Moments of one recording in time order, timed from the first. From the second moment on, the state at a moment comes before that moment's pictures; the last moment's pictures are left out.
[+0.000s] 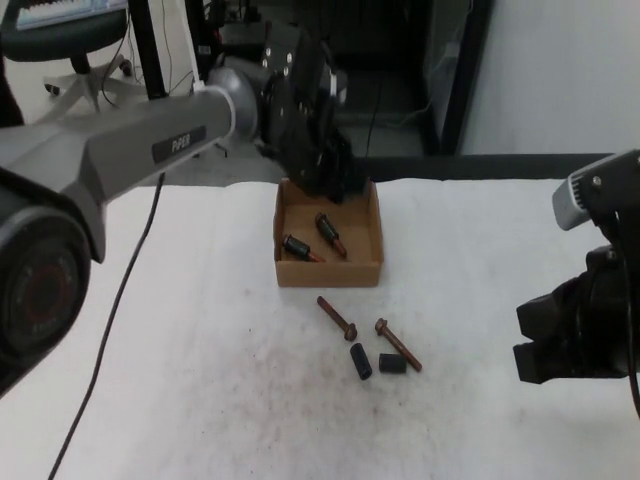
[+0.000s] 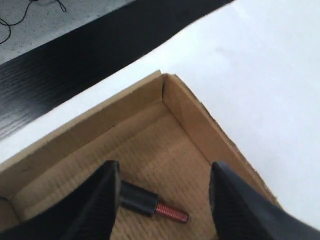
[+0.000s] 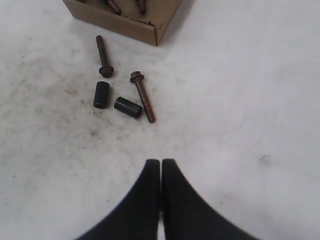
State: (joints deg) left arm -27.5 123.9 -101.2 29.8 11.7 4.9; right arm 24.0 51.2 -39.9 39.9 -1.3 -0.5
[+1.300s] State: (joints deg) left arm -31.0 95.2 -61.3 59.1 14.5 32.4; right arm 24.0 67.0 -43.4 32.4 -9.4 -11.3
